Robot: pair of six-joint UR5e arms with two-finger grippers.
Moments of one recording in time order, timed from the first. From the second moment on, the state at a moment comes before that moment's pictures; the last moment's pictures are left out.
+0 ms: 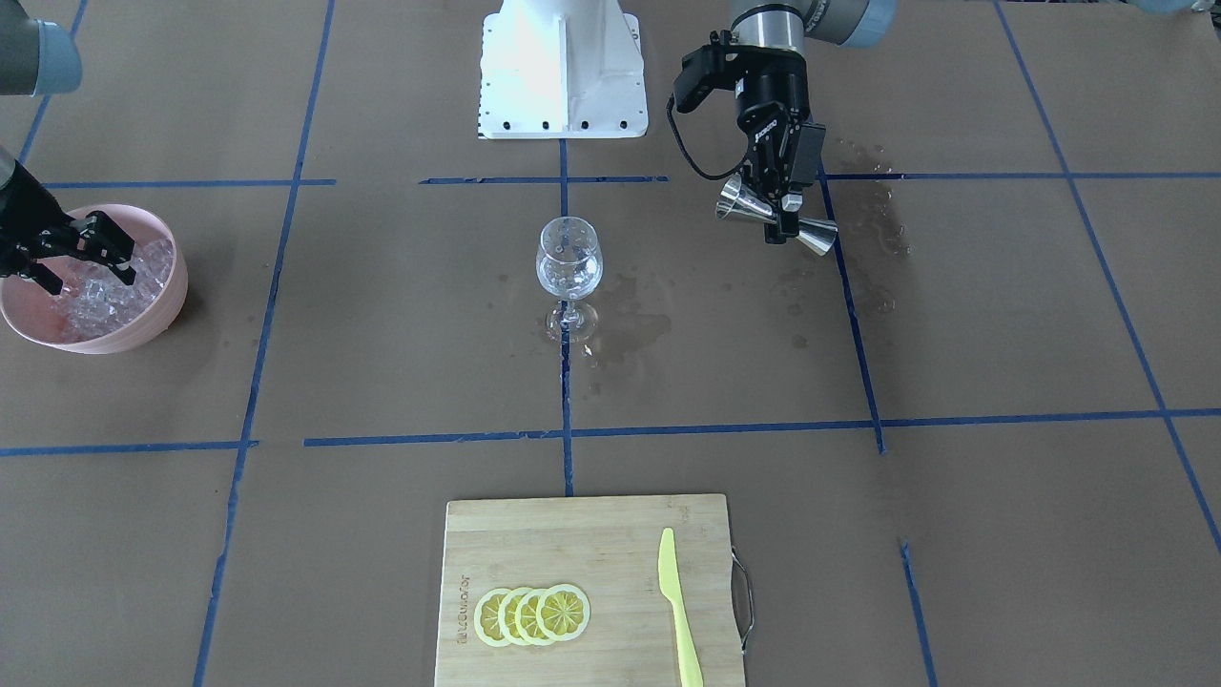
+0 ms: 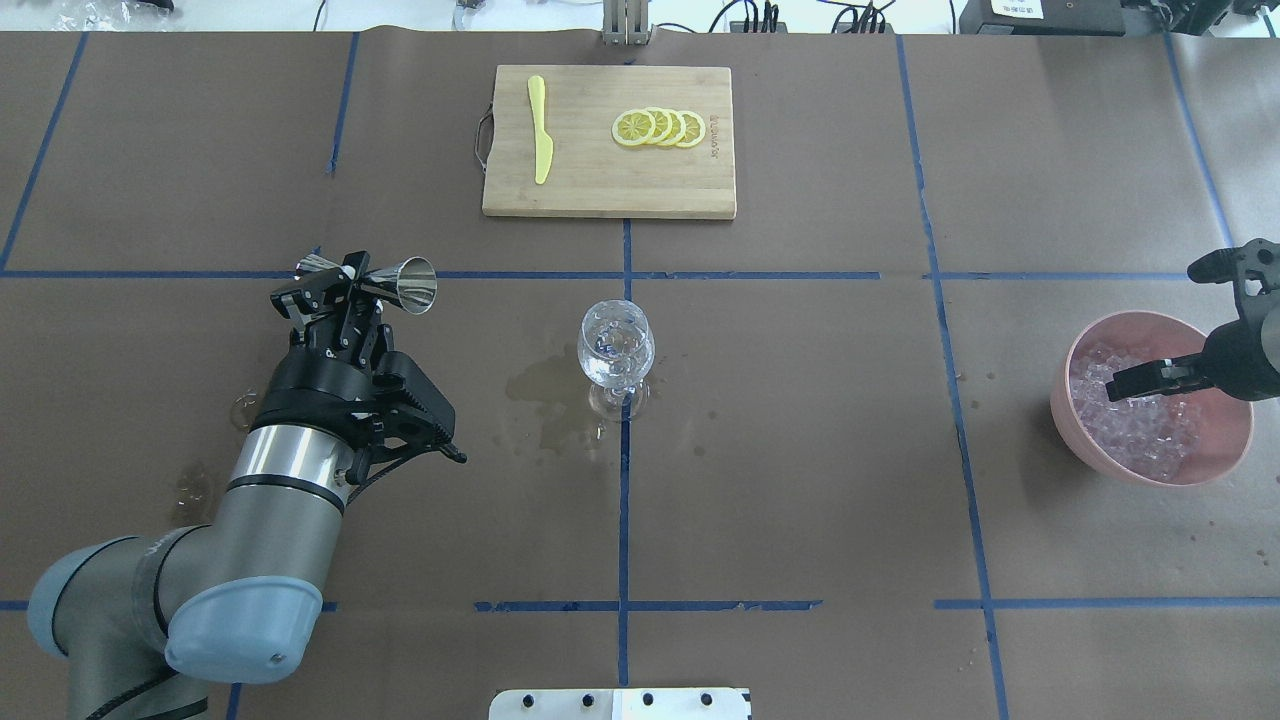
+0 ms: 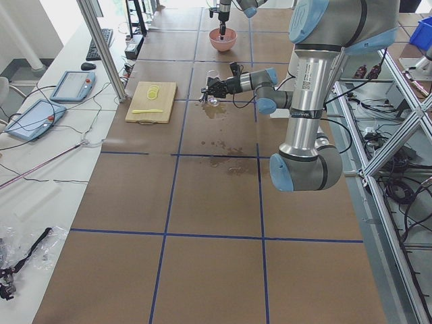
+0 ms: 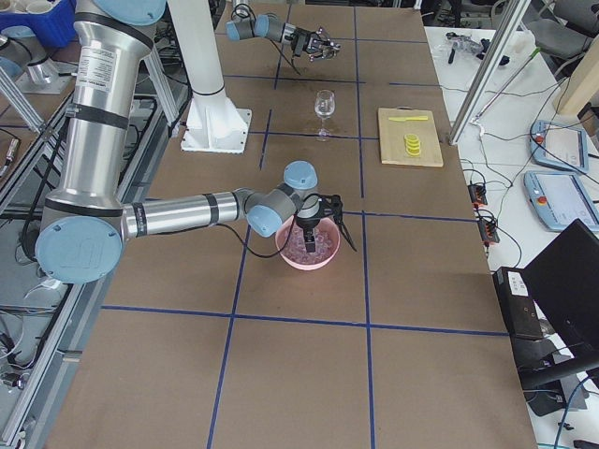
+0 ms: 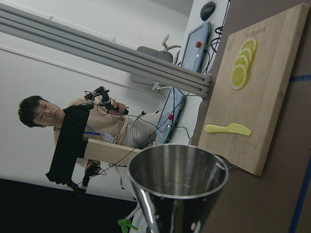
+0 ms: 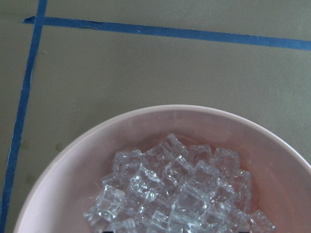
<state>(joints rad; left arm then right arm) -0.22 -1.77 -2.04 -2.00 -0.46 0.06 0.94 -1.78 1.85 -0.99 2.11 0.77</state>
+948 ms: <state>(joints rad) -0.23 -1.58 -2.05 -2.23 -0.47 0.06 0.93 -1.77 1.84 -1.00 2.10 0.76</state>
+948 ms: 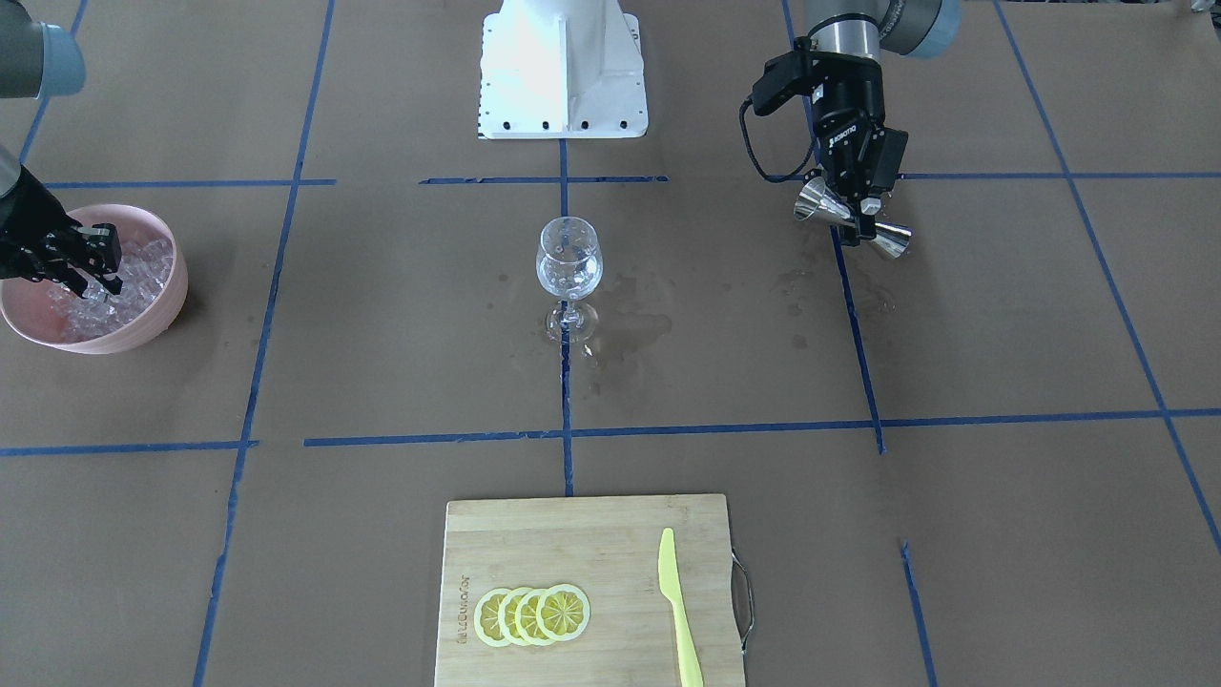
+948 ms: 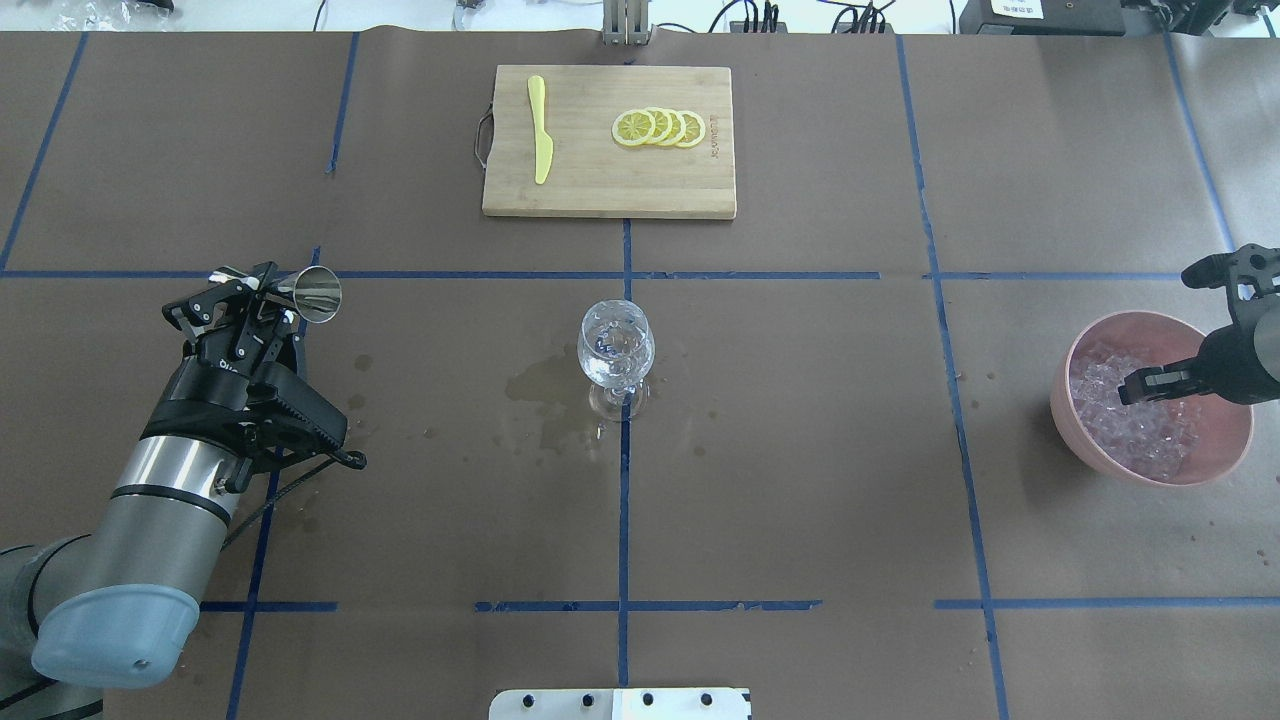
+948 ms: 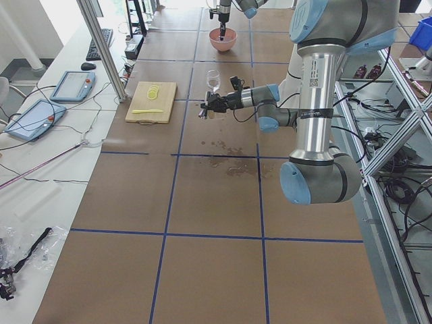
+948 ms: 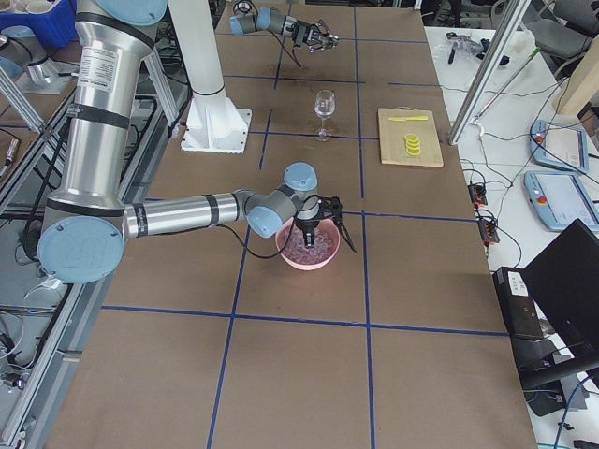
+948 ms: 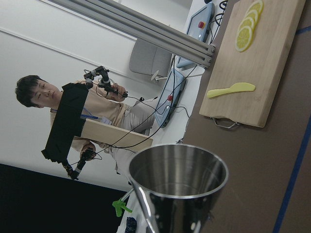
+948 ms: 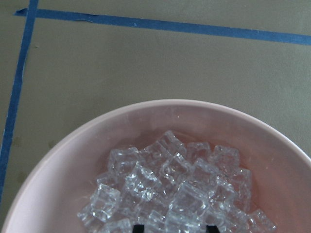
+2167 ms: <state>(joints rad) -0.23 -1.42 -1.93 -2.56 -0.53 -0.59 0.99 -1.78 1.94 -1.00 2.09 0.76</state>
